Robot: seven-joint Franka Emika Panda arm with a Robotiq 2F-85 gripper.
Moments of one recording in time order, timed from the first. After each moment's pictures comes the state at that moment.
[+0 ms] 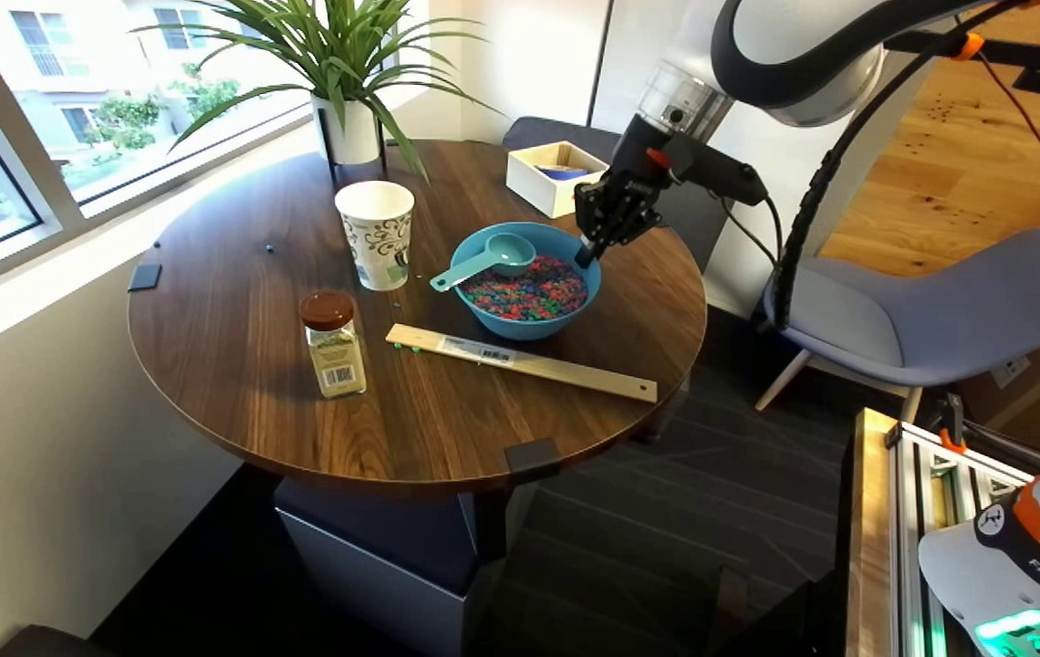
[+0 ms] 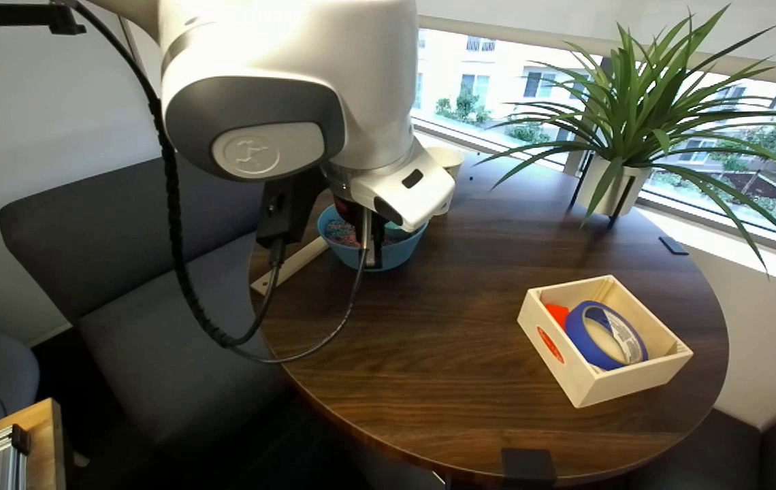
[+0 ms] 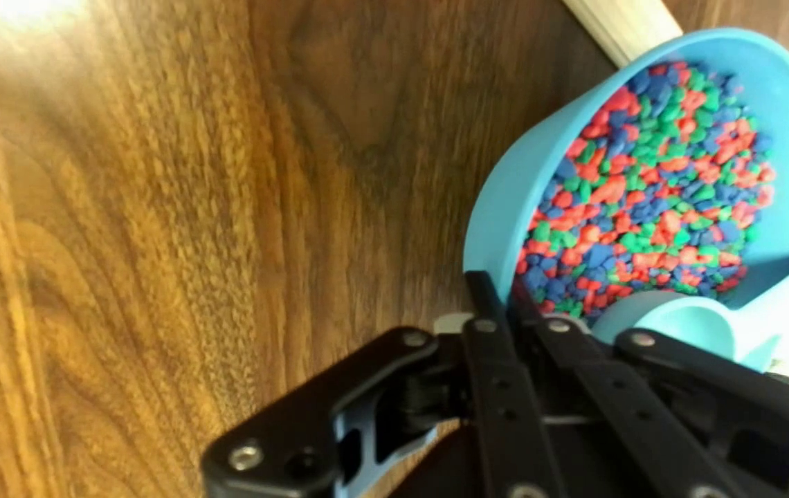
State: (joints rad) arm 0.01 -0.04 -0.03 -2.21 0.40 2.39 0.28
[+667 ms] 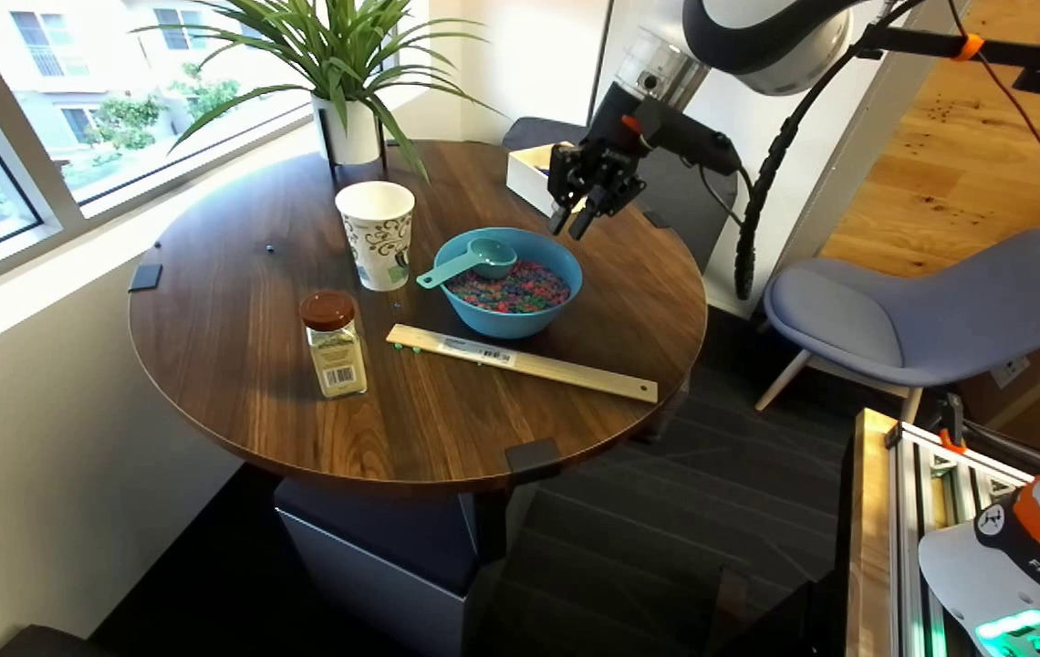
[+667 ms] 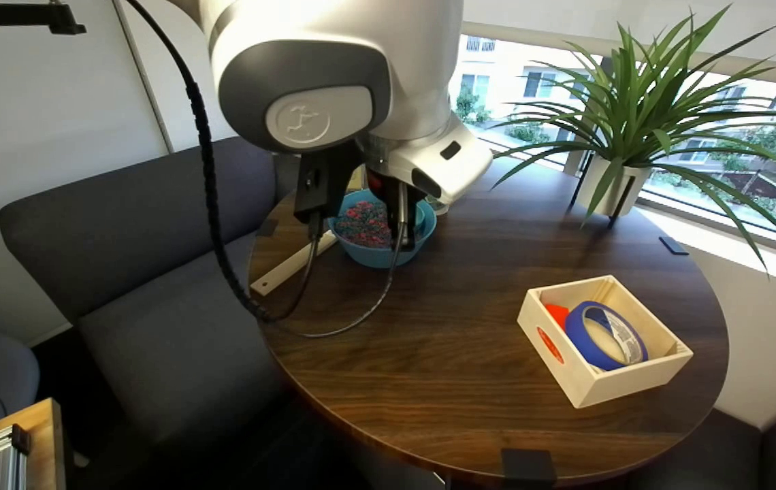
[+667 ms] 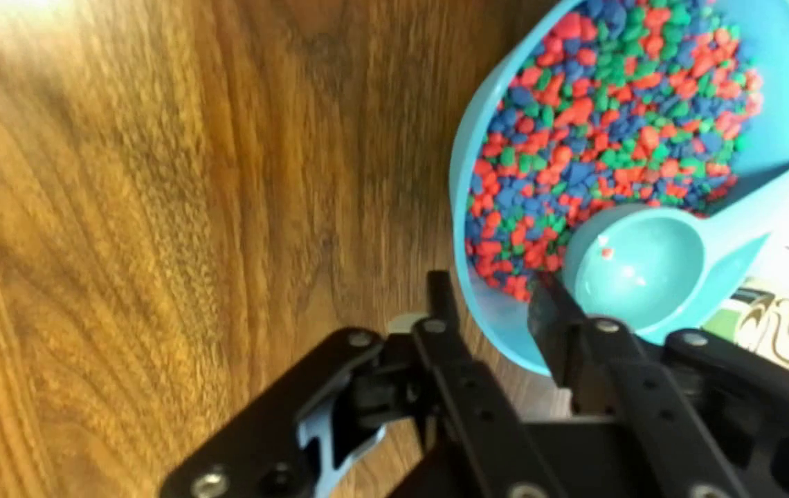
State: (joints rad) arm -0.01 0.03 -0.03 -2.07 0.36 2.35 0.33
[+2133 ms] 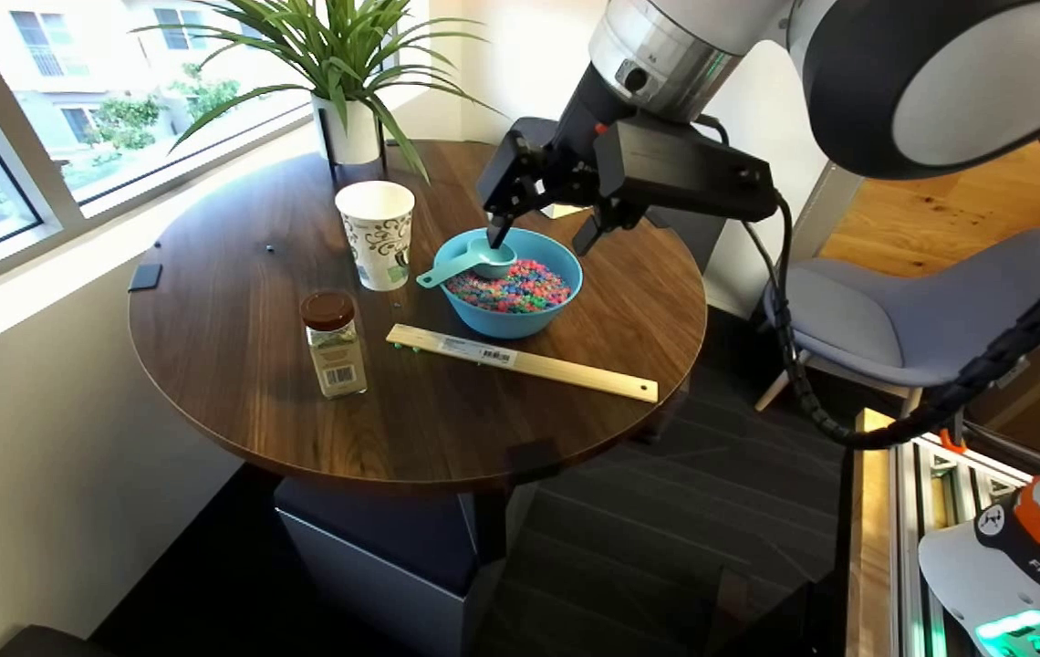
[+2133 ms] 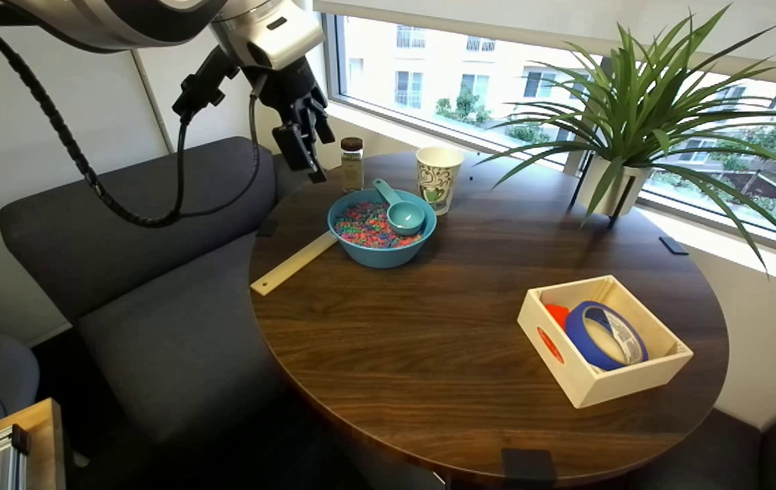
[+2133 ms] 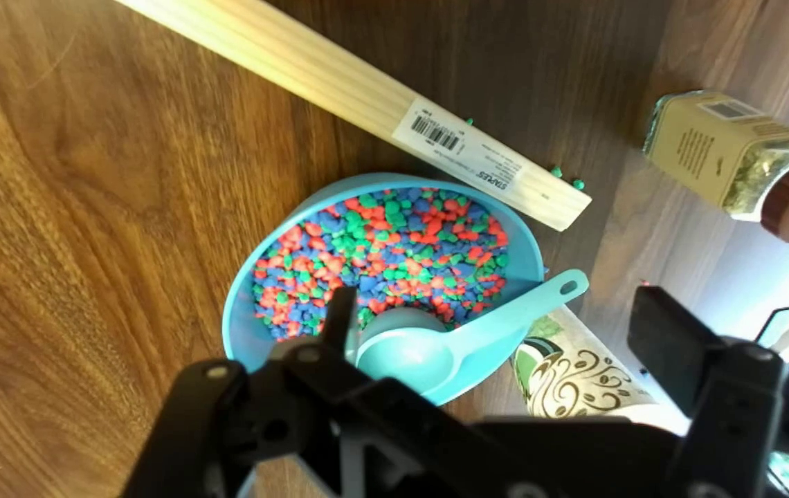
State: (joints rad) arm 0.08 -0.10 0.23 -2.12 -0.17 2.40 1.09
